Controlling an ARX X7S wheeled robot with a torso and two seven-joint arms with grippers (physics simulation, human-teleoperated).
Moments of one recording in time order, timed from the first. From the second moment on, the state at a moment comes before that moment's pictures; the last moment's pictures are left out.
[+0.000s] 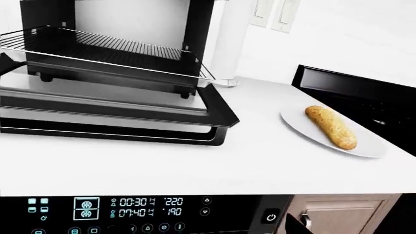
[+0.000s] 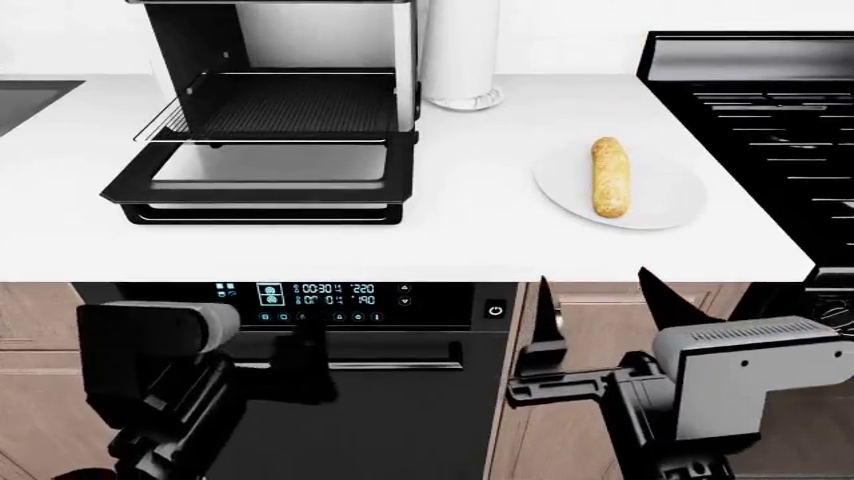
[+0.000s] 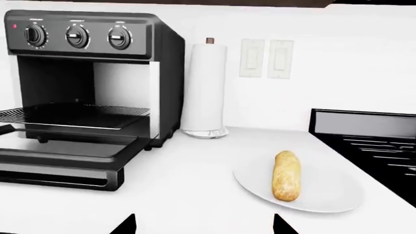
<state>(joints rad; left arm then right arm) -0.22 -0.34 -0.22 0.85 -1.08 -1.09 -0.42 0.12 0.26 -0.08 -0.99 0.37 0.90 0.30</state>
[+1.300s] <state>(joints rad) -0.62 -0.45 -0.22 0.63 -1.64 -1.22 -0.96 0.39 0.81 -0.47 -1.04 0.84 0.55 0.90</state>
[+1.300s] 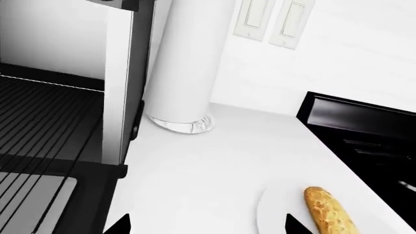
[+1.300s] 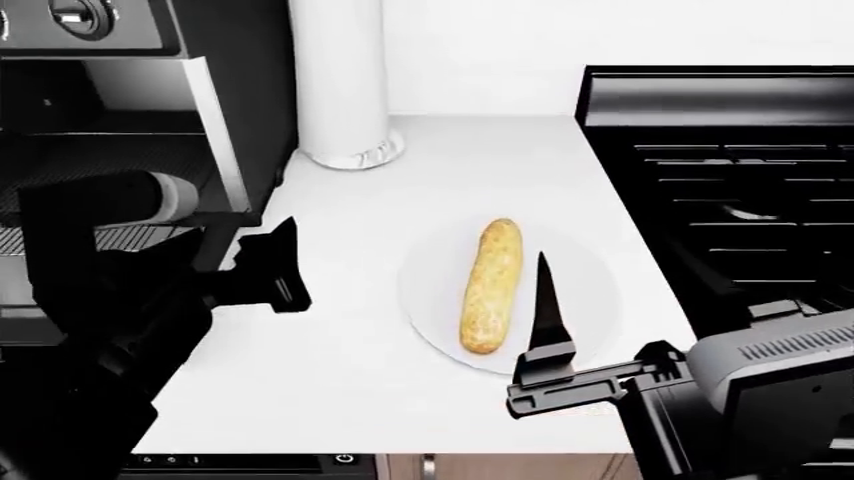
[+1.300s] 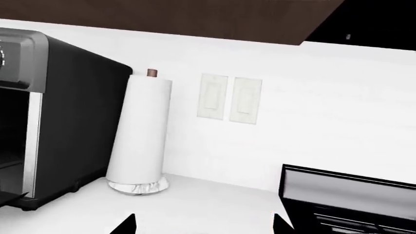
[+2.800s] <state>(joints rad) -0.86 -0.35 0.13 0.42 -1.80 -1.18 -1.20 0.61 1.22 -1.02 -1.04 0.58 -0.20 1.12</state>
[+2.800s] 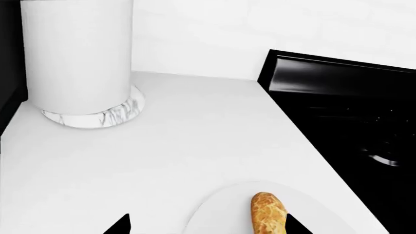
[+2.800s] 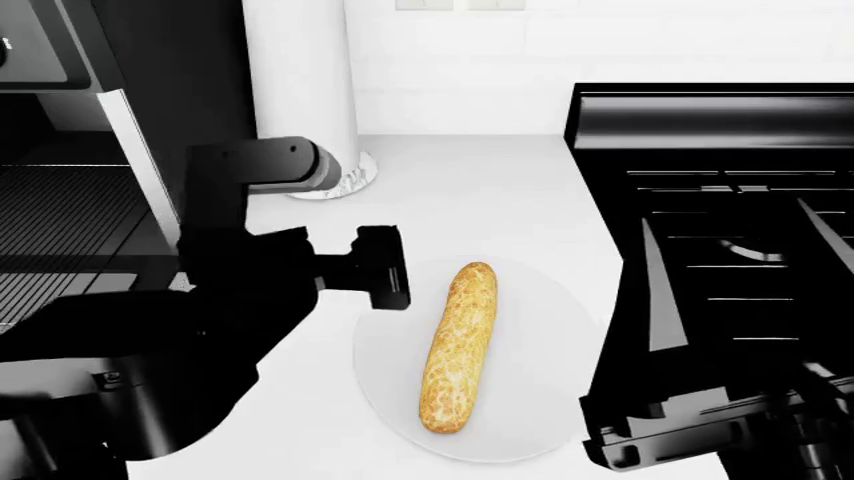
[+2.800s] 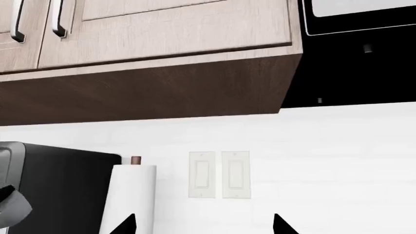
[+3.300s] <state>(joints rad) -0.86 -0.27 0.24 0.39 -1.84 -1.15 -1.25 0.61 1.28 -1.09 -1.01 0.52 -0.32 1.15</state>
